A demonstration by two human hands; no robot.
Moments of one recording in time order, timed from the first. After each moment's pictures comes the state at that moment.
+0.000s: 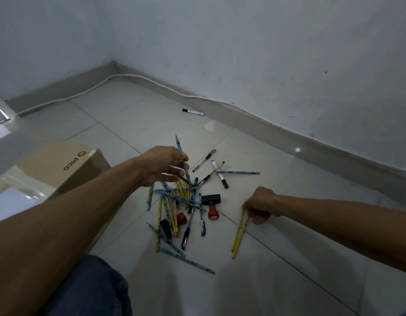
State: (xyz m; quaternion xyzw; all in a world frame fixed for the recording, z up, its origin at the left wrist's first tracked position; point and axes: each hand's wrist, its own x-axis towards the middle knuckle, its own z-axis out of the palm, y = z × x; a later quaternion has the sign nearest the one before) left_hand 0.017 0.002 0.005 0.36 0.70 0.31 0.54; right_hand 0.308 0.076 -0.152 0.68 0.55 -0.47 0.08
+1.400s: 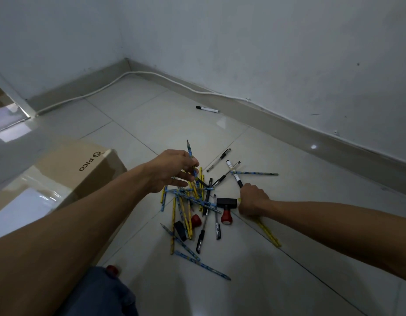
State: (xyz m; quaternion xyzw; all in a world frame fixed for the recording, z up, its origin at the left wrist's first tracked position) left_hand -0.003 0.004 -0.012 0.38 0.72 0.28 0.51; right_hand 0.225 0.077 -0.173 0.63 0.74 -0.22 0.12
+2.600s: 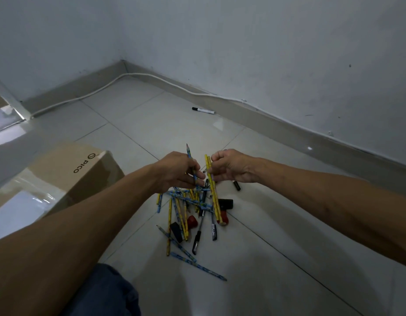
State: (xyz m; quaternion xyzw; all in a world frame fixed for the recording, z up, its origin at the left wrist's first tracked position) left_hand 0.024 0.010 -0.010 0.35 0.71 0.29 0.54; right_hand 0.190 0.118 -0.078 0.41 0.51 -0.75 -0.15
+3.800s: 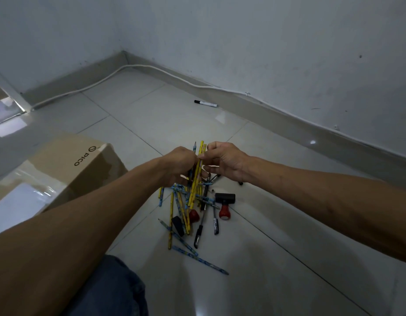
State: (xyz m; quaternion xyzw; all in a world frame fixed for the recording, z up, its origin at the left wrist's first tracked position) left_hand 0.036 0.012 -0.009 0.36 0.75 0.25 0.50; right_hand 0.164 0.100 -0.078 0.39 0.44 -0.77 -0.25
